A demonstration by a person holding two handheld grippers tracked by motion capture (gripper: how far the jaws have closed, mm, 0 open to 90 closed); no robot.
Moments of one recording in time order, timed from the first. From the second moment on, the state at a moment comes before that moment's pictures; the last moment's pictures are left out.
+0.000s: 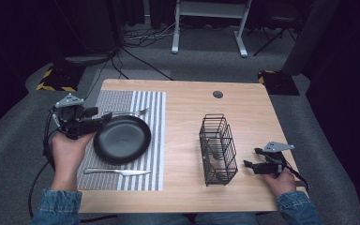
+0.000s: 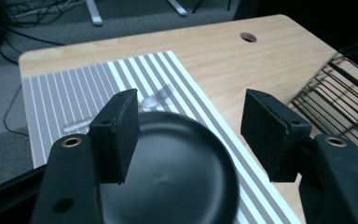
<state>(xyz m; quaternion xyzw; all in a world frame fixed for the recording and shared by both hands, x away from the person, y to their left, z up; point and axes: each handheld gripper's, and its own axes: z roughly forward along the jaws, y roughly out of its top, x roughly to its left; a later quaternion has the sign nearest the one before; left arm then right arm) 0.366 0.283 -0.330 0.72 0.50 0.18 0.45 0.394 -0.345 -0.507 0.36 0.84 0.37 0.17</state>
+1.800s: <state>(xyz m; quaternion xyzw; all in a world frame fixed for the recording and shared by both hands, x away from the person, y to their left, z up) 0.234 0.278 -0.478 0.80 0.43 0.16 0.39 0.394 -0.345 -0.507 0.35 0.84 0.37 0.17</state>
